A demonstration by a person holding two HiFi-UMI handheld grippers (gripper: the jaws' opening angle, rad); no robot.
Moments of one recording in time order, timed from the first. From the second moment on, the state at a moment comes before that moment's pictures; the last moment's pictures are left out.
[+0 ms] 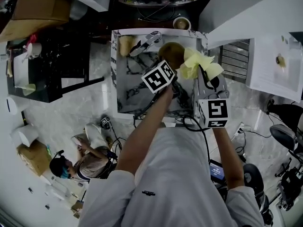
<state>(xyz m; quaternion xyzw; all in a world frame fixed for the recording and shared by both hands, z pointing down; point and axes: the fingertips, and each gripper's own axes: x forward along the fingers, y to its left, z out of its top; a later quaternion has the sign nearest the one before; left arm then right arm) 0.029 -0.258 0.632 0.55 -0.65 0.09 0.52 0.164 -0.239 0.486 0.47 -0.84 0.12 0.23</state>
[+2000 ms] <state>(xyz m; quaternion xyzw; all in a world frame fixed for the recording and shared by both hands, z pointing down) 0.047 -0.246 0.616 0.69 -0.56 0.16 0.44 0.196 -0.313 0.587 0.54 -0.77 0.16 0.29</state>
